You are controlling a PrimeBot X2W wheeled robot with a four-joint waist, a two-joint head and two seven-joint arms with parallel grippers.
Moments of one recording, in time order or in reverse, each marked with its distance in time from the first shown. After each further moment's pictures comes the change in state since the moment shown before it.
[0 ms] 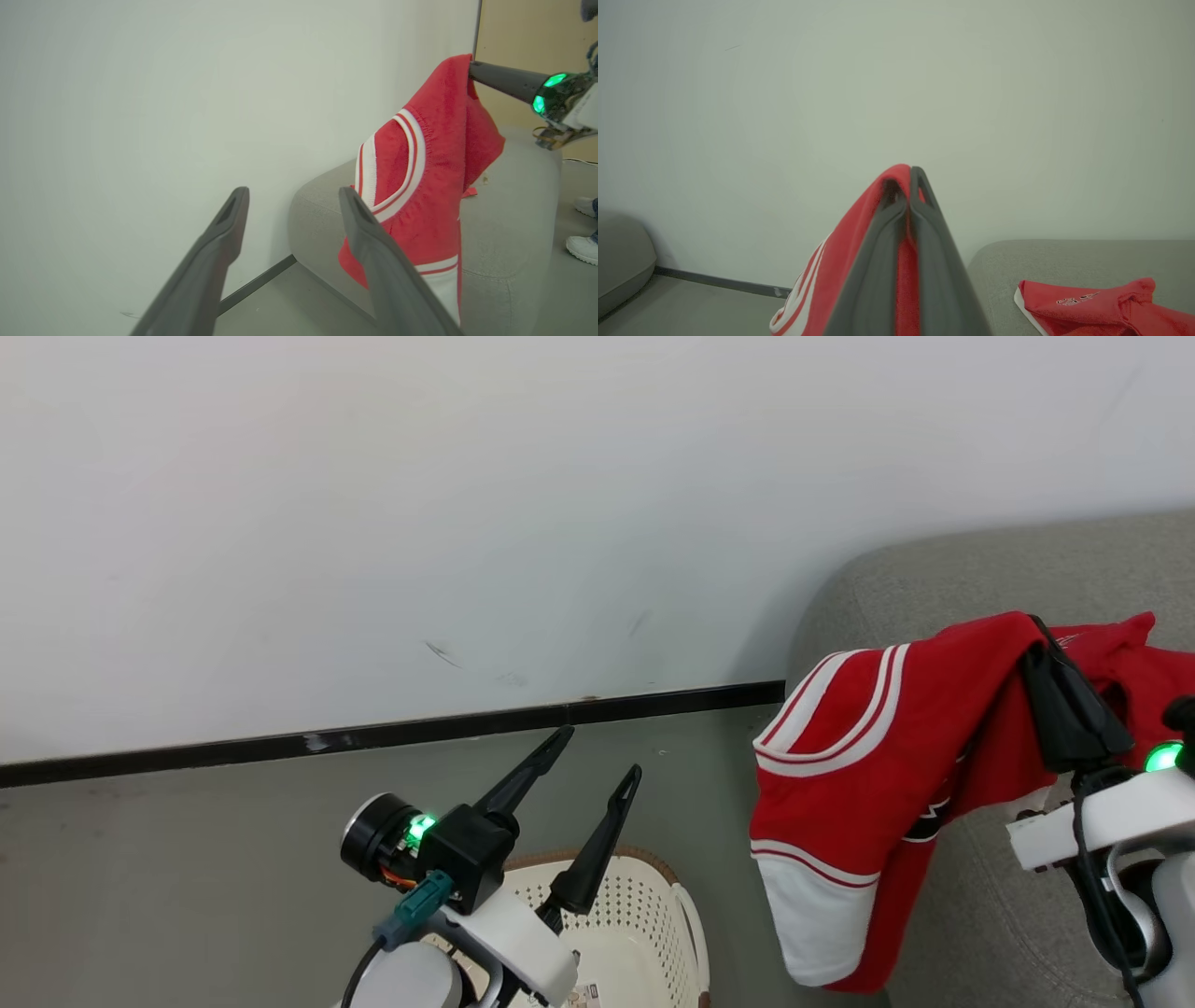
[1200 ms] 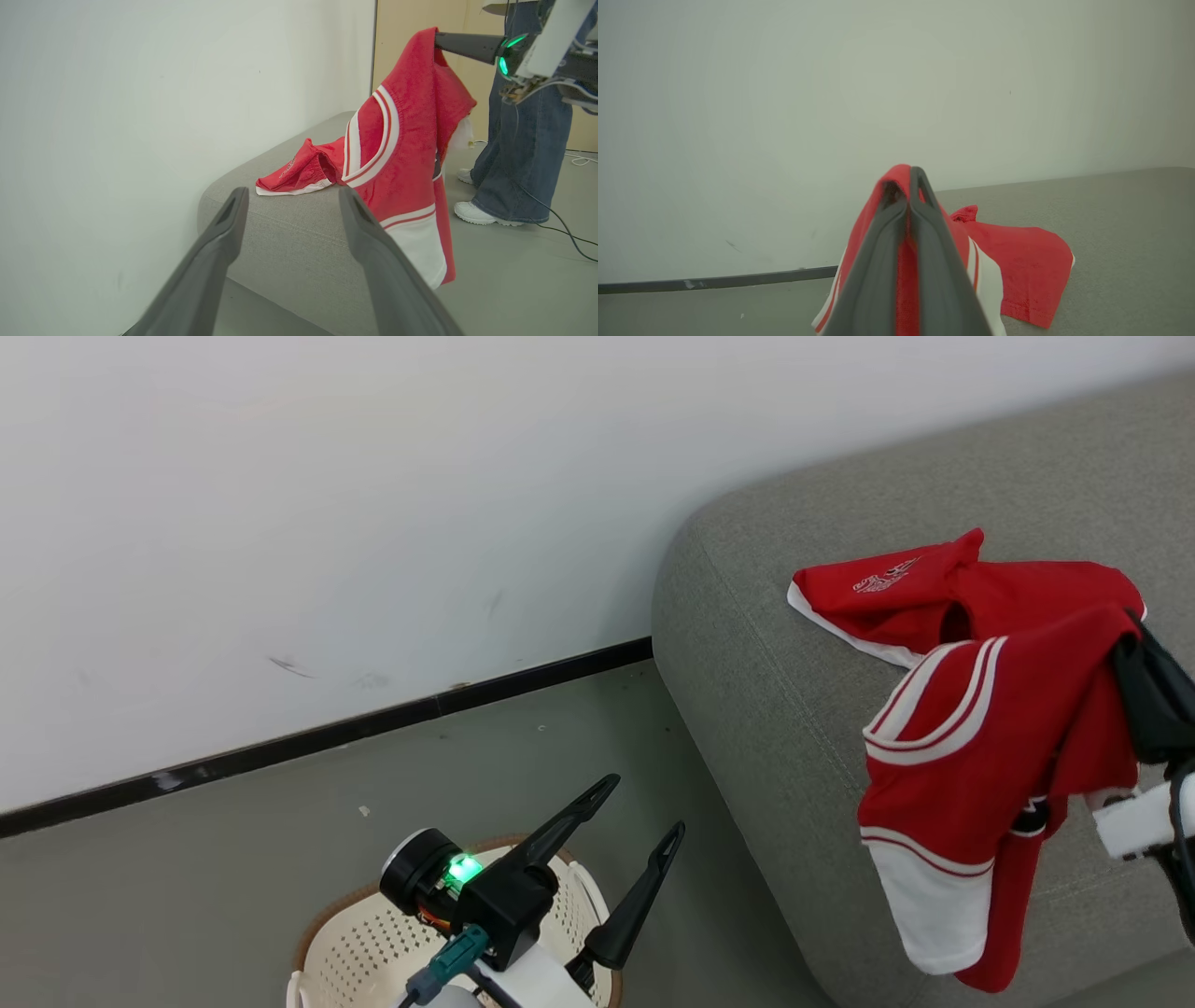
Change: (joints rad) left arm 0.045 -0.013 -0.072 -0.010 0.037 -0.030 -0.043; right arm 0.098 -0.061 -0.154 -0.125 0.013 0.000 0.148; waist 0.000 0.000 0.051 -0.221
